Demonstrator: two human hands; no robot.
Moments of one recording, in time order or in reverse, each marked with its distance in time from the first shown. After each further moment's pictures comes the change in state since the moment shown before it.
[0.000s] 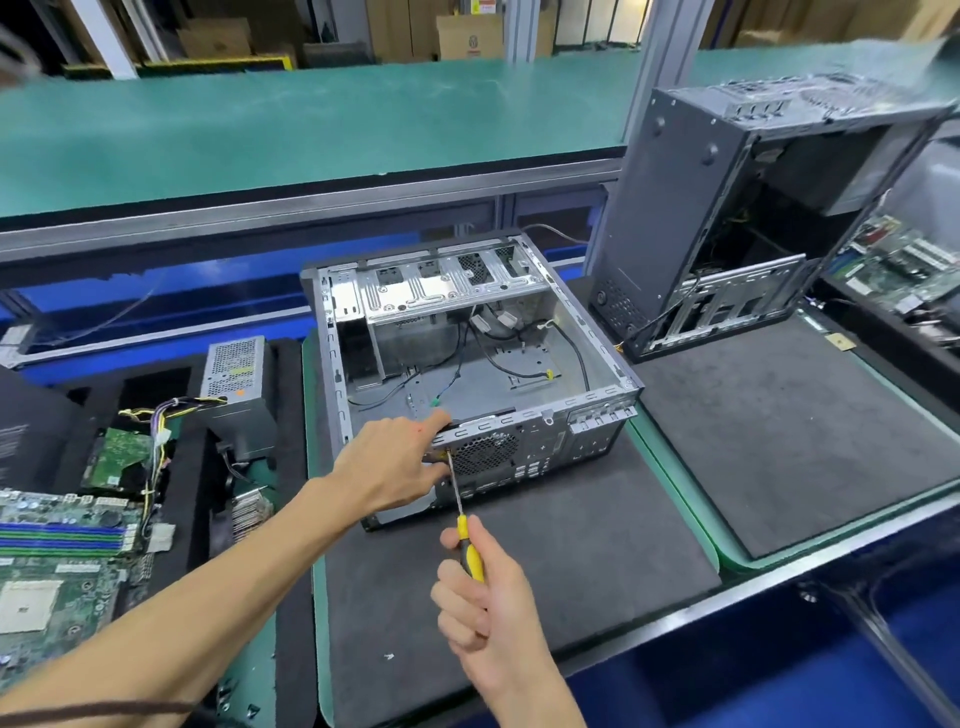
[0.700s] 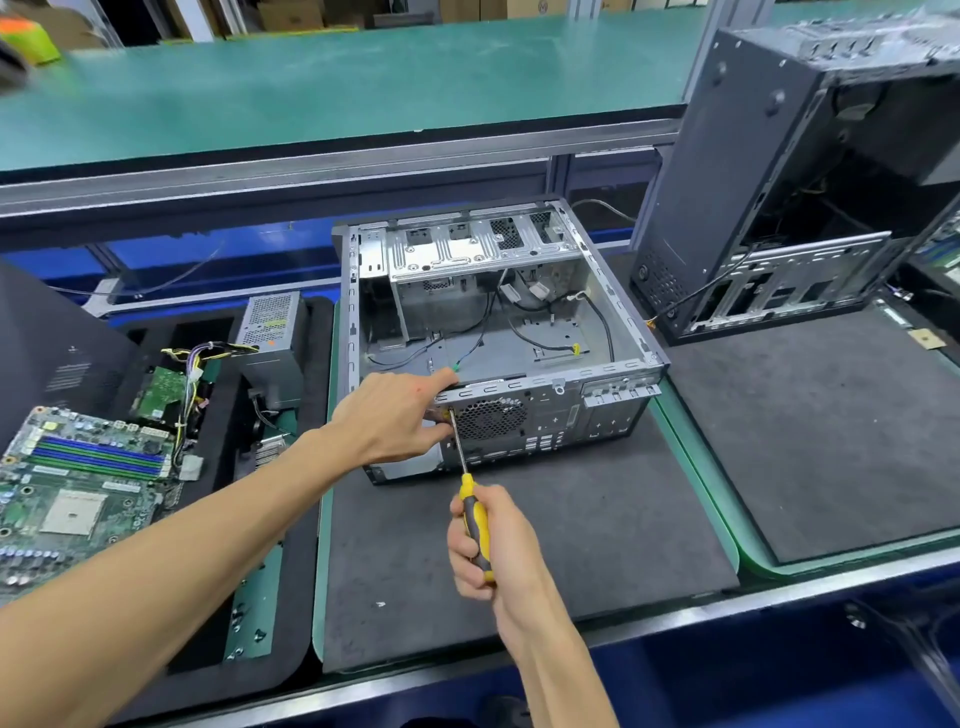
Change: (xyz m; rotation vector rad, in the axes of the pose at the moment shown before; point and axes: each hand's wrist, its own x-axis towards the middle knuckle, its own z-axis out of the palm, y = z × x) left_hand -0.003 0.003 0.000 0.118 0.061 0.017; right_hand 0.012 -0.029 -0.025 -0.567 -0.034 -0.017
